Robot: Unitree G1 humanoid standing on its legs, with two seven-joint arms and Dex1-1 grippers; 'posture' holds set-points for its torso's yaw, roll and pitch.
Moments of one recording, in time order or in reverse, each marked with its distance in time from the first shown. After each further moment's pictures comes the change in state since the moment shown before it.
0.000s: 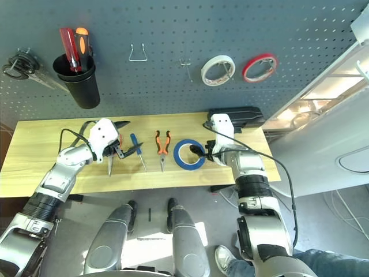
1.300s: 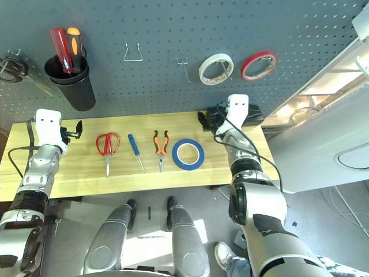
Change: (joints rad) left arm -0.016 0.014 0.405 0.302 -0.066 0.038 0.594; right arm -0.270 0.028 -0.226 0.658 0.051 -0.897 0.001
